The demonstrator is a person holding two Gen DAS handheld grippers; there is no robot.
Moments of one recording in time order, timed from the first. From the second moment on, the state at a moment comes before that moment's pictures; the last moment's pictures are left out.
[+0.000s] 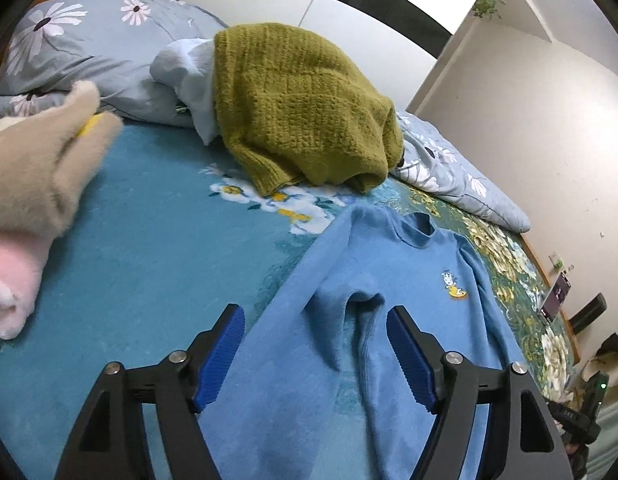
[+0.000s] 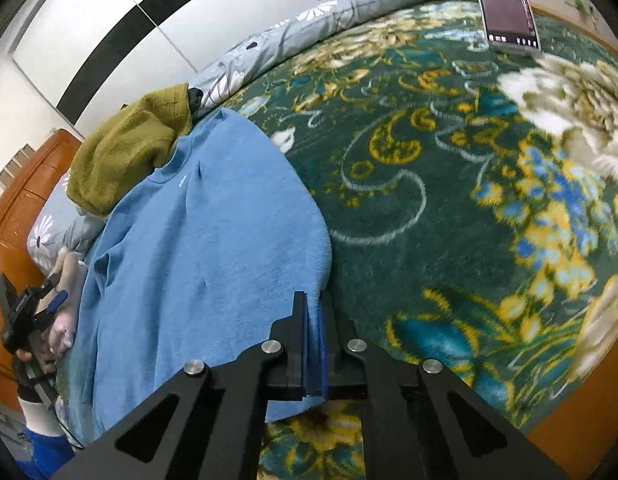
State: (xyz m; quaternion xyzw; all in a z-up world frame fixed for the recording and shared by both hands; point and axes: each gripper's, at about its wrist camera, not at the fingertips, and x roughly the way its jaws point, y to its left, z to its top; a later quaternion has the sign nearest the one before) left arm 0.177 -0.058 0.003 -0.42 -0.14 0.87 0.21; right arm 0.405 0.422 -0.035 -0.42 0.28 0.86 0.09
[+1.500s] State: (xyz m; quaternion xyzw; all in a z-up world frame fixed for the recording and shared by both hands) left arm 0.209 -0.099 -0.055 -0.52 -0.08 0.83 0.17; right arm 0.331 0.367 0.007 -0.39 0.12 0.91 0.12
